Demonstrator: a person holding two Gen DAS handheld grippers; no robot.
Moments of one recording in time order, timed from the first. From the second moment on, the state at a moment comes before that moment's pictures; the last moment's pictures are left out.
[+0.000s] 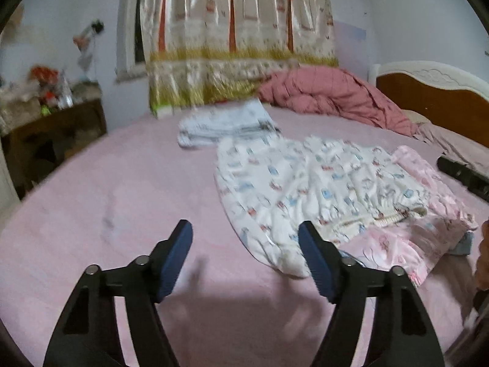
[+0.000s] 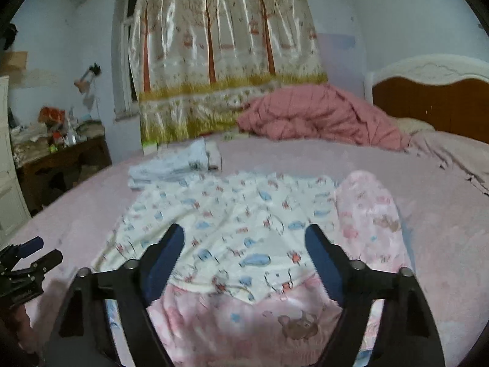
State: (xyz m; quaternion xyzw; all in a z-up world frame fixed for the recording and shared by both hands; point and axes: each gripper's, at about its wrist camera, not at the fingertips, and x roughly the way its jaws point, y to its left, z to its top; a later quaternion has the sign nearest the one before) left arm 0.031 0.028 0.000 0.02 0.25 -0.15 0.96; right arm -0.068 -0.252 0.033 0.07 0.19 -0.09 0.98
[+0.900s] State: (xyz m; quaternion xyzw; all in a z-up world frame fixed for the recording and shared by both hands) left arm 0.040 -0.029 -0.039 0.09 0.35 -0.17 0.92; right arm -0.031 -0.266 -0.024 0.02 0.34 -0.07 0.94
